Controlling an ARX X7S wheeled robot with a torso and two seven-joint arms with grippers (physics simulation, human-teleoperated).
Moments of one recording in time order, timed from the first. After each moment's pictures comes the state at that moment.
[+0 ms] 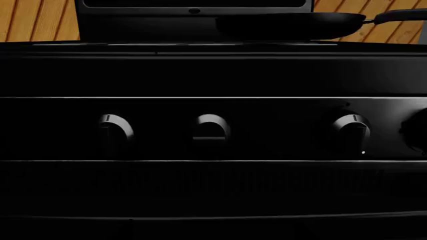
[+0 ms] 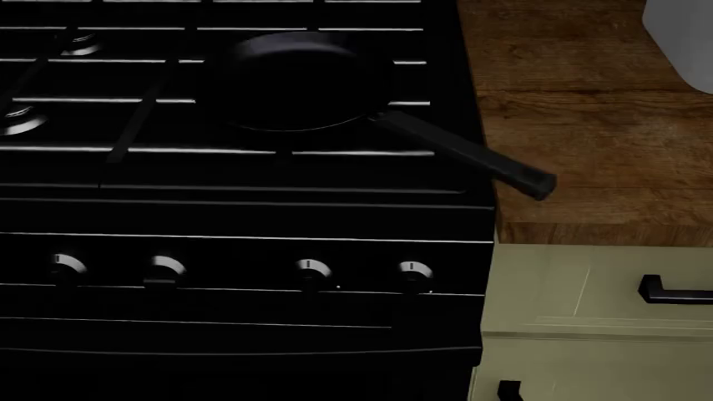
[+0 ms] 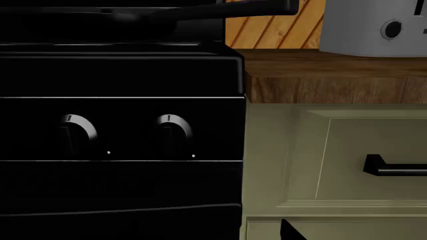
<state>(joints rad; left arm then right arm) 0.00 0.00 0.00 0.00 0.00 0.00 0.00 0.00 0.00 0.00 0.00 0.00 0.00 0.00</state>
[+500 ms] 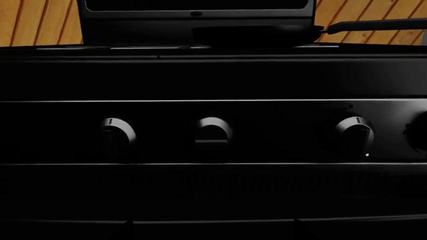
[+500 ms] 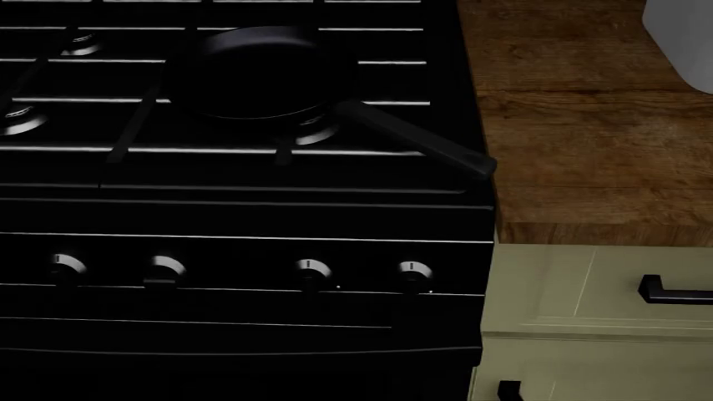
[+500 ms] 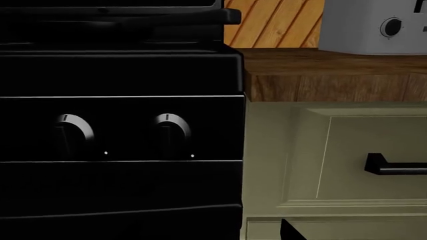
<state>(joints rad) -0.01 -0.05 0.06 -0.01 -0.04 0.01 -0.07 0.03 0.10 -0.13 0.05 0.11 -0.03 0.13</state>
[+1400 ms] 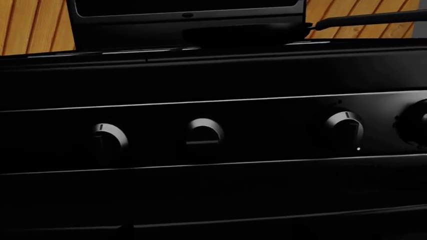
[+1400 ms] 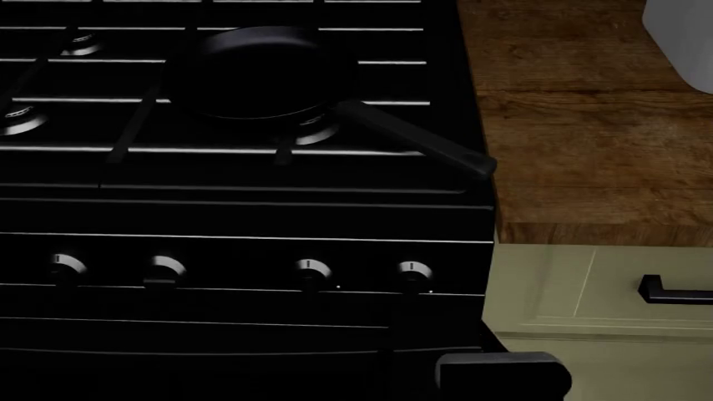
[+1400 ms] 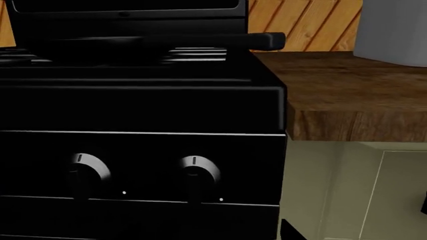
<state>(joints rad) -0.01 -0.11 0.14 0.00 -0.06 0.01 -0.13 0.25 0.12 -0.21 0.09 0.19 0.14 0.14</state>
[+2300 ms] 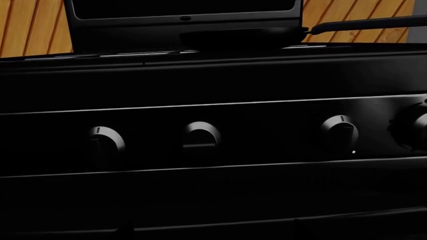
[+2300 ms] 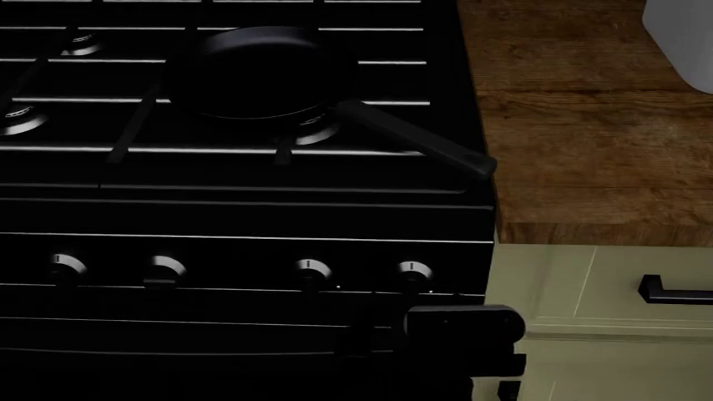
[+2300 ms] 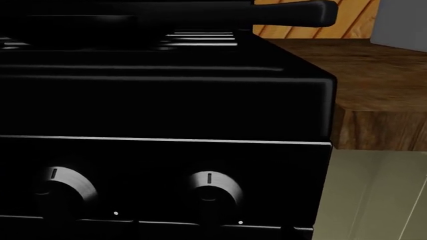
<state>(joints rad) -0.02 -0.14 0.19 0.00 -0.10 0.03 -0.16 0.48 0.05 -0.29 0.47 0.19 0.04 0.18</state>
